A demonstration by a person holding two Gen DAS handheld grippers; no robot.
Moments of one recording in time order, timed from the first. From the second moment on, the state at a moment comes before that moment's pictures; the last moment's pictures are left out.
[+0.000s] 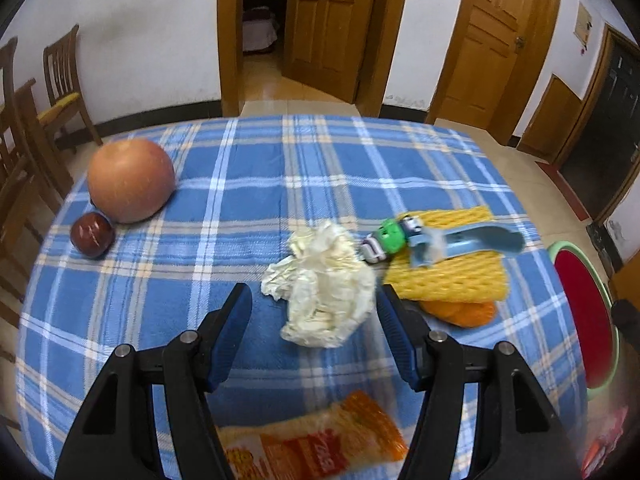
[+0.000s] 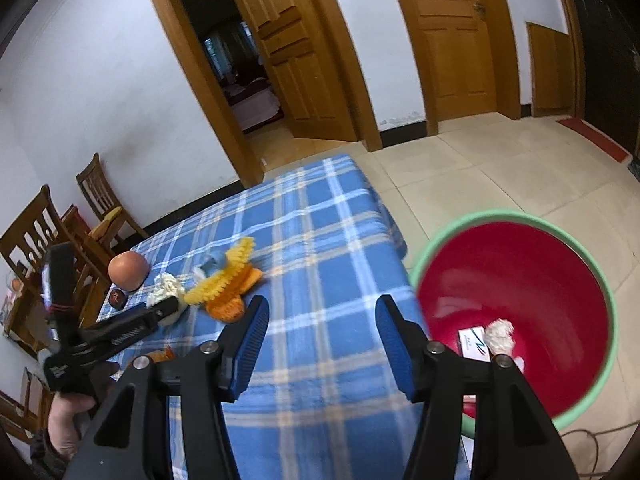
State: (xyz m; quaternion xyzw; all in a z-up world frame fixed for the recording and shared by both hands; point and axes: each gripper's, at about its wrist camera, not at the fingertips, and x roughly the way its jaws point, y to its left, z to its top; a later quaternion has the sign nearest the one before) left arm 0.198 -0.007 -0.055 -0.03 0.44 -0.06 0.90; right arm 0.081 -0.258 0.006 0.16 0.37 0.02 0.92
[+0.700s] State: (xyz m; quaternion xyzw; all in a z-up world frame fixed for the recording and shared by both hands) left arm 0.195 0.025 -0.061 -0.11 0.43 -0.10 0.89; right arm 0.159 -0.173 0.000 0.10 0.38 0.09 0.92
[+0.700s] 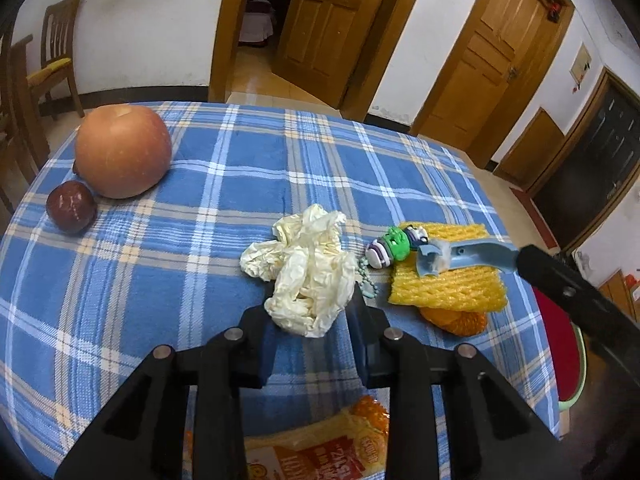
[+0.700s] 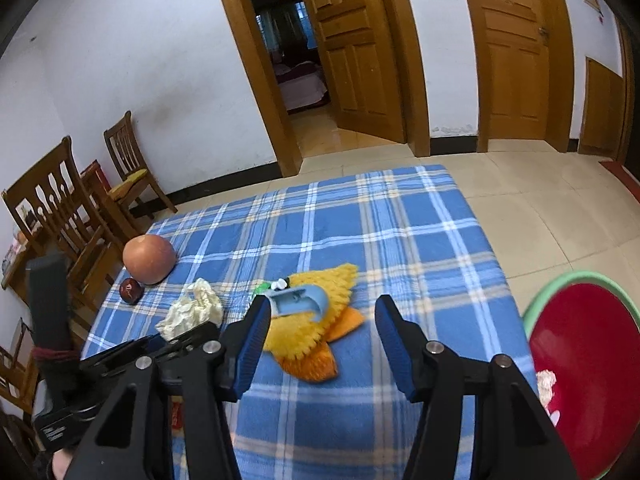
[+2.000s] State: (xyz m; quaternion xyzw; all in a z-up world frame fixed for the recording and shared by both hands) left arm 0.165 0.005 -0.024 -0.10 0.40 -0.13 0.90; right arm 0.092 -0.258 0.027 0.16 0.32 0.03 0.93
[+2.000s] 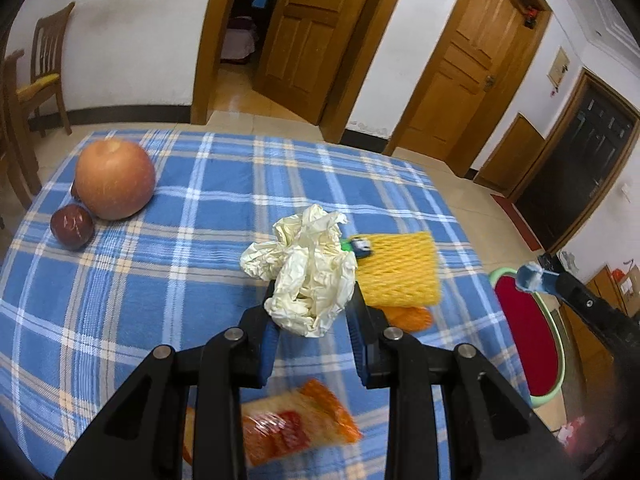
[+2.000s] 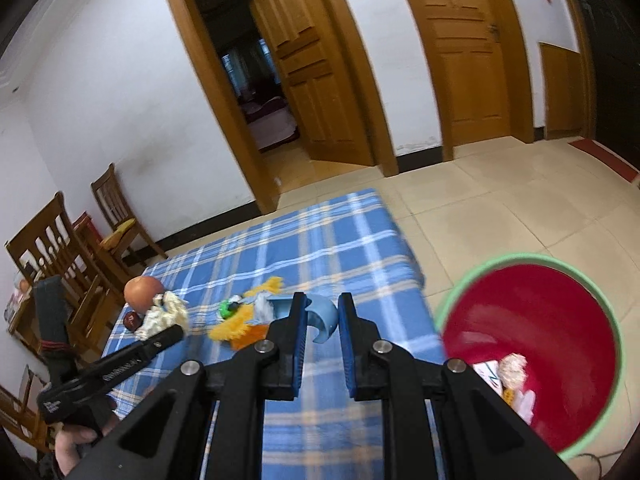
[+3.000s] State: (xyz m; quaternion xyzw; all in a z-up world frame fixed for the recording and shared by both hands) left arm 0.109 -0.150 -0.007 -0.03 0.42 -0.27 0.87; right arm 0.002 -0.404 -0.035 0.22 0.35 -0.13 0.90
